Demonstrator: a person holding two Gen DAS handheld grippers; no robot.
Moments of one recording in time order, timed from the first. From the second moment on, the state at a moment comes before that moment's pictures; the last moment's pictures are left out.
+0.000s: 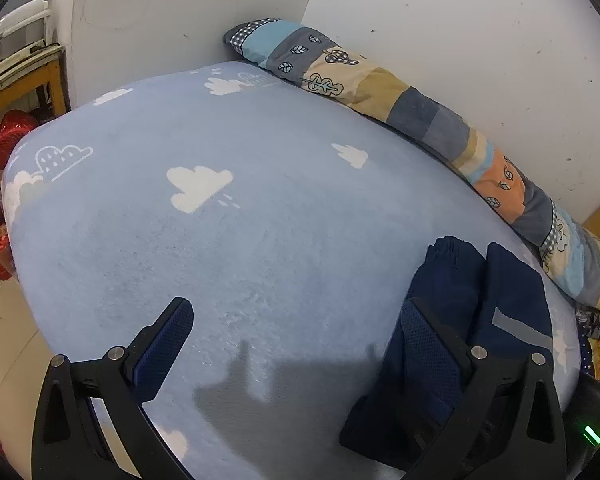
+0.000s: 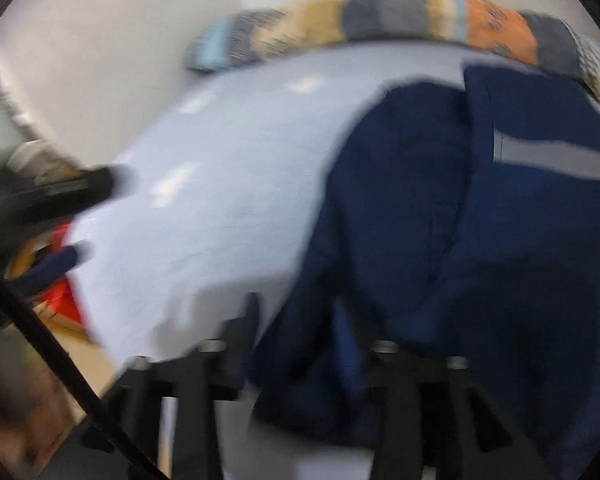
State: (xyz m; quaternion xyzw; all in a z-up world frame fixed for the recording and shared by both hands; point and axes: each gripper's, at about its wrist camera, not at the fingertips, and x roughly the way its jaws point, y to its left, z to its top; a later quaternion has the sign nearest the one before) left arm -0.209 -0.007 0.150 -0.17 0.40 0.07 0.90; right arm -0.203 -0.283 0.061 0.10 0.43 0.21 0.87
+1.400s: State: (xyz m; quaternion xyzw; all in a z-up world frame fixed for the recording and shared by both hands) left arm -0.217 -0.134 0.081 0.03 0.50 -0.10 0.86; right arm -0.314 -0.444 0.008 -0.04 0.38 -0.05 0.92
